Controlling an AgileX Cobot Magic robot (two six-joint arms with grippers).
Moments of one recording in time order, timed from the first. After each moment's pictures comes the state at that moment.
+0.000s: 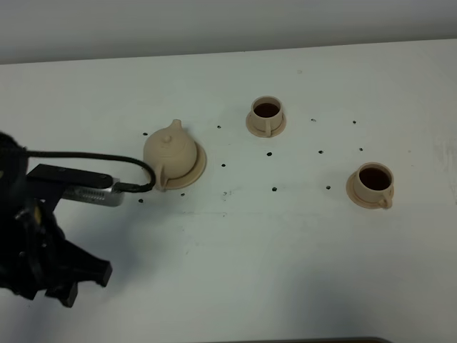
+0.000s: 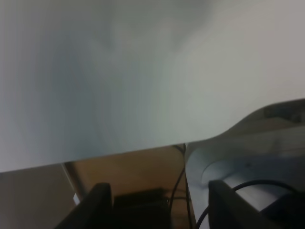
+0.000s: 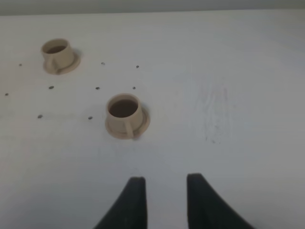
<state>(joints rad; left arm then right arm) -0.46 1.31 -0.79 0.08 1.15 -0.31 0.02 -0.01 -0.51 0.10 1.07 -0.05</state>
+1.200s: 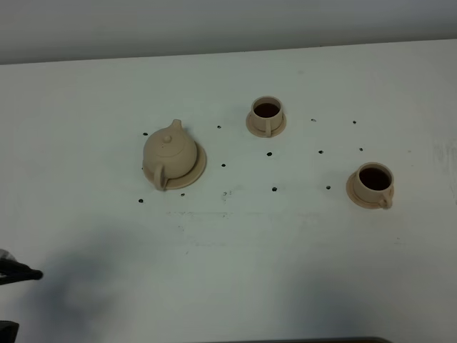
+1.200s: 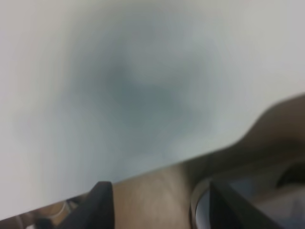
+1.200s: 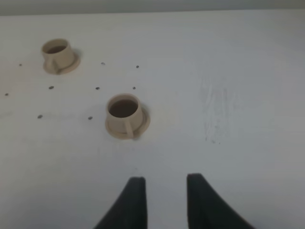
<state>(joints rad) -0.31 0.57 -0.51 0.08 1.08 -0.08 0.02 -0.01 -0.51 0.10 1.07 -0.05</state>
